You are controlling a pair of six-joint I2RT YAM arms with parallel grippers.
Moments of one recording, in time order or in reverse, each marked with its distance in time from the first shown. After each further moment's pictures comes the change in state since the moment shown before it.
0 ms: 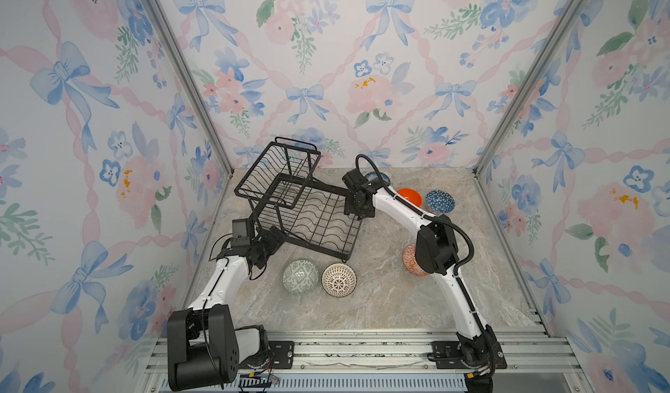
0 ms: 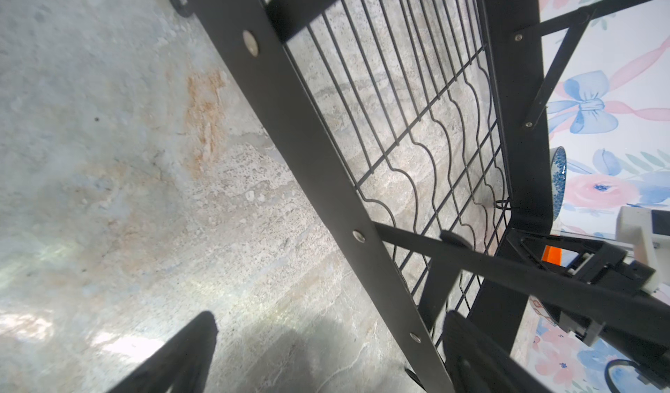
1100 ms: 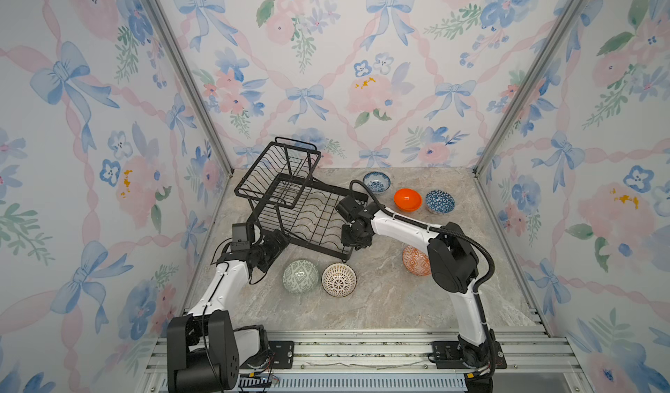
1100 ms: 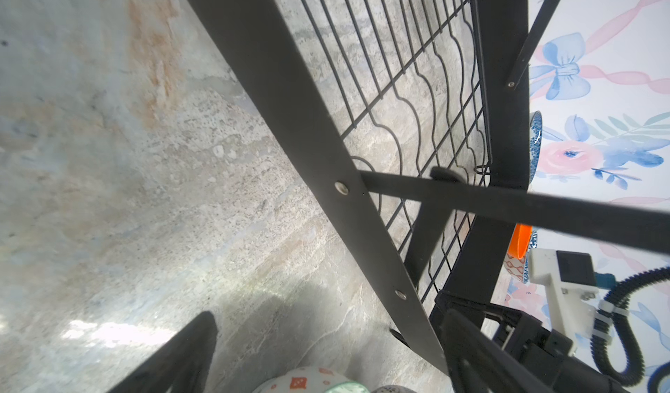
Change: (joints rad) left arm 0.002 -0.036 -0.047 -0.004 0.117 0.001; right arm 0.147 -0.253 -0.500 0.120 -0.127 0.155
